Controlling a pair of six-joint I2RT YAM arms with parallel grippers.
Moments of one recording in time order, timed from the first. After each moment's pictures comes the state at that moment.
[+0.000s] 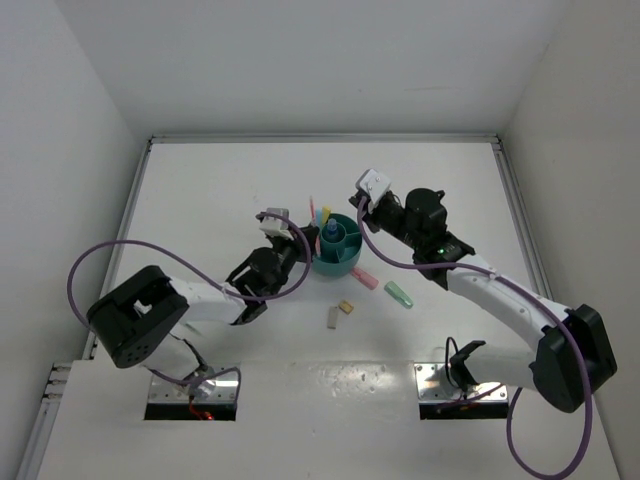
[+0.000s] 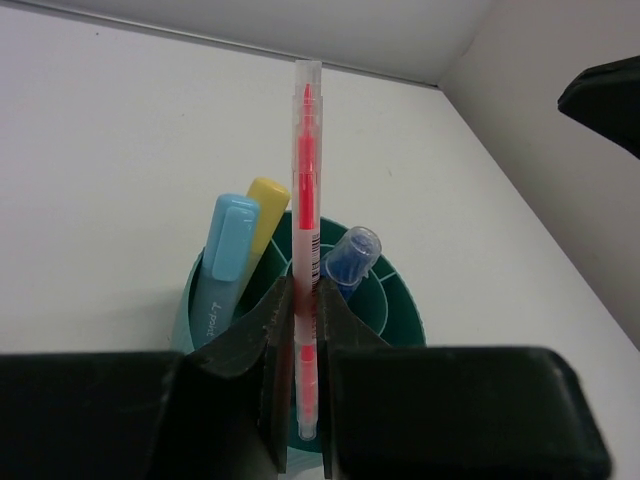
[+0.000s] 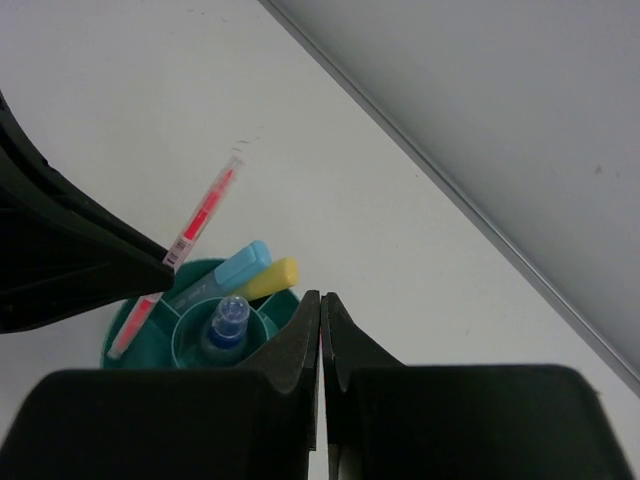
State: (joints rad) left arm -0.81 1.46 0.44 1.06 -0.40 -0.45; right arm 0.56 1.22 0.76 0.32 -0.21 -0.37
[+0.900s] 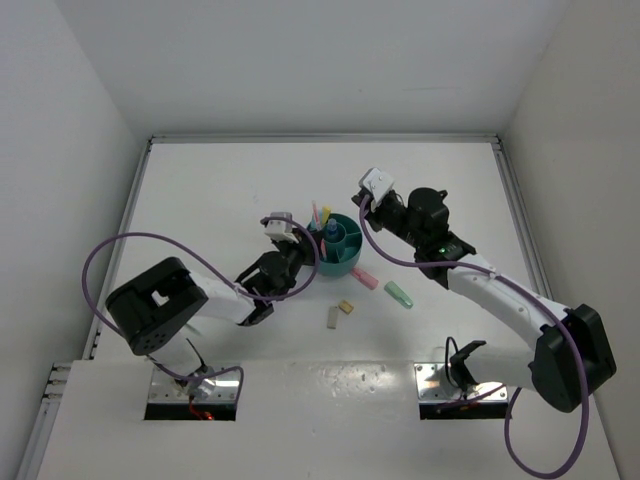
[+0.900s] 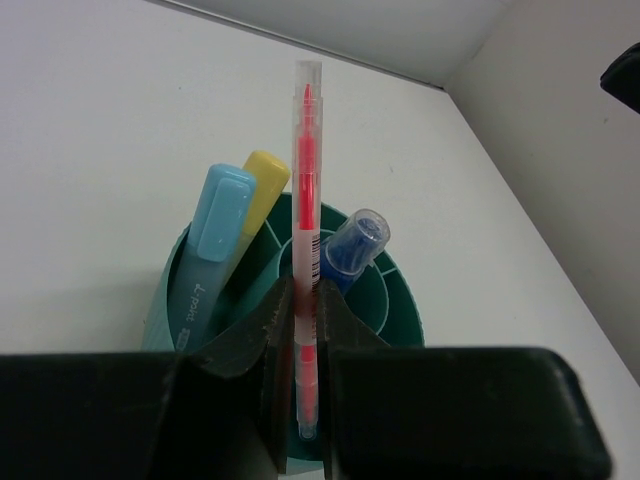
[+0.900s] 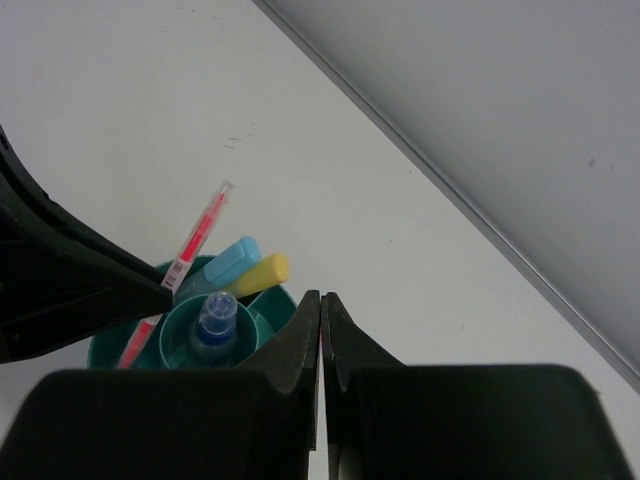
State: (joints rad) left arm -0.85 1.59 0.47 1.14 -0.48 -0.53; right arm 0.53 1.22 0.75 0.34 -0.22 -0.37
